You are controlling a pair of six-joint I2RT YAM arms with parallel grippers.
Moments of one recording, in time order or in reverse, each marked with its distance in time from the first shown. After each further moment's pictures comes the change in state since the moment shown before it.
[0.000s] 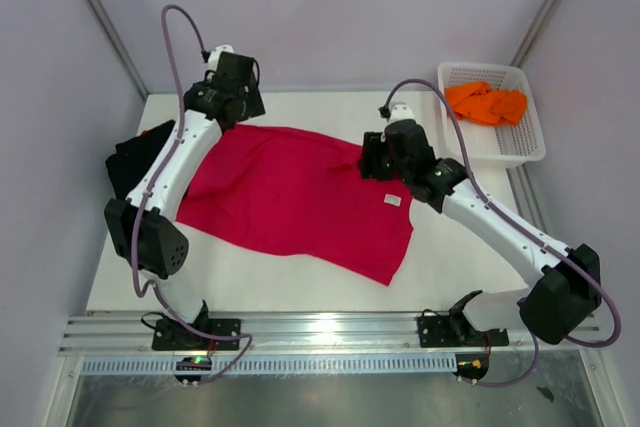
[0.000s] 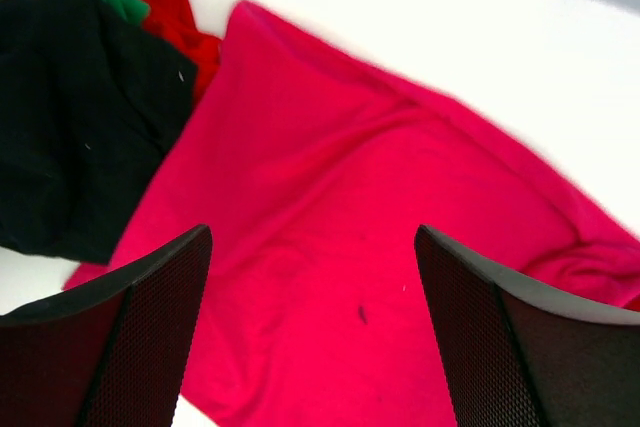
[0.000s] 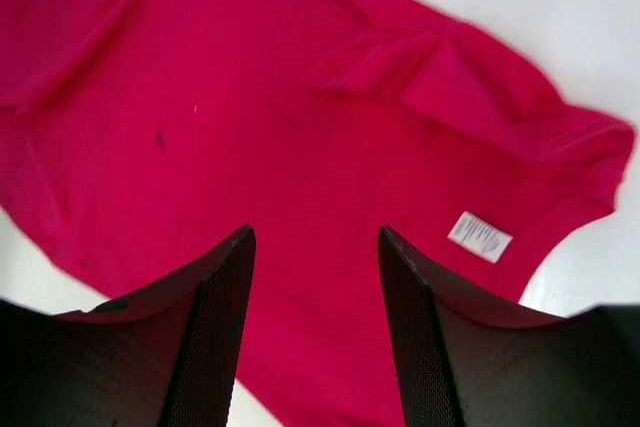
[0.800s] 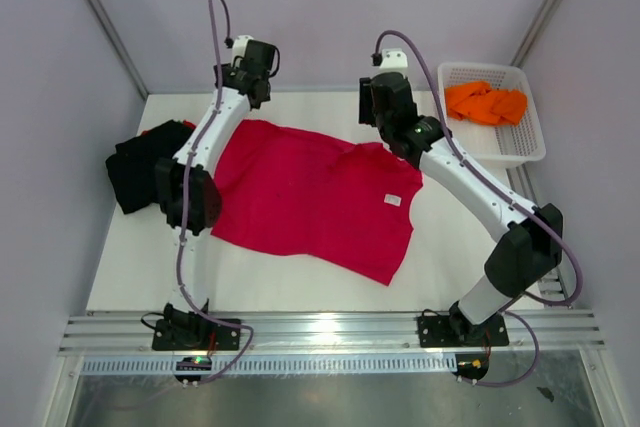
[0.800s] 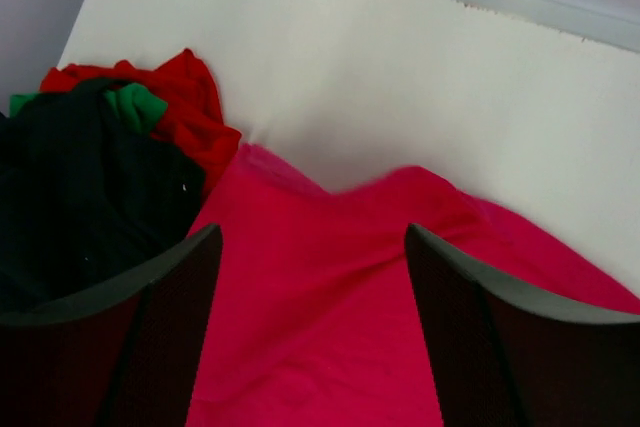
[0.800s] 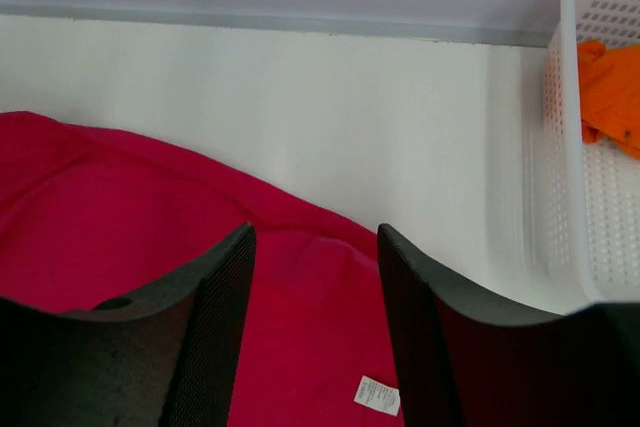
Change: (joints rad) left arm 0.014 0.437 0.380 0.020 -0.167 0.122; right arm -0.026 0.281 0.367 0.095 0.267 -0.194
